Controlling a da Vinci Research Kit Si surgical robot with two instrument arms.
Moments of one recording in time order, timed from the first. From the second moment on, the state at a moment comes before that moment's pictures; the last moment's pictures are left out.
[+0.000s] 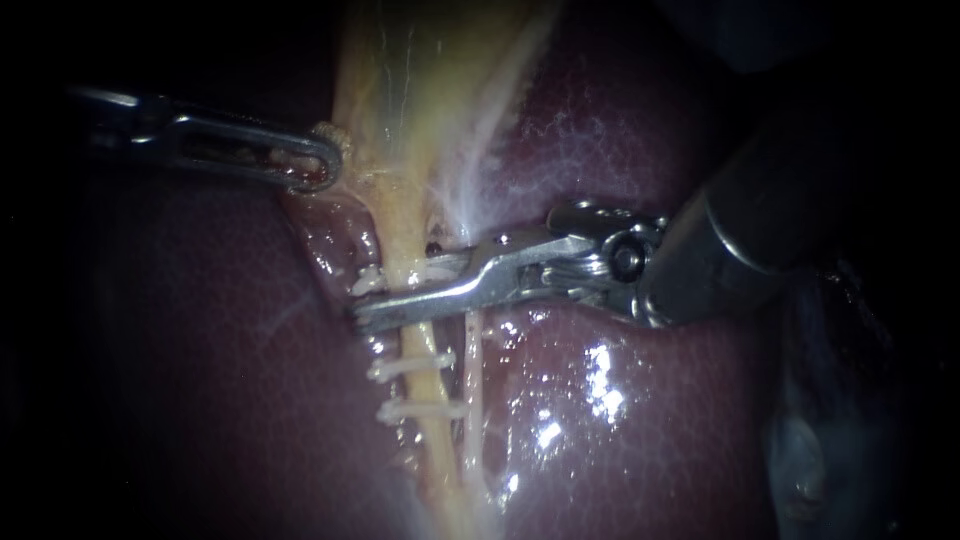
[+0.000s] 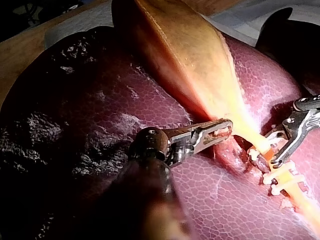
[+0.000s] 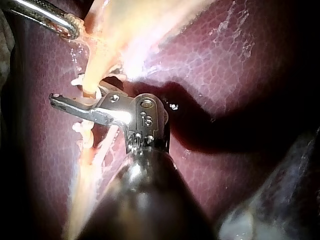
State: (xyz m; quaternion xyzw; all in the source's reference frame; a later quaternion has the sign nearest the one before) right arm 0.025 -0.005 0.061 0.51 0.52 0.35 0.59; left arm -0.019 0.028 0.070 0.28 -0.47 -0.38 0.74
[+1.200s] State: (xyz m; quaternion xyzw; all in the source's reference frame) right arm 0.025 -0.004 0.061 0.54 0.53 0.34 0.56; left arm -0.019 0.028 0.070 0.28 -0.47 -0.38 0.74
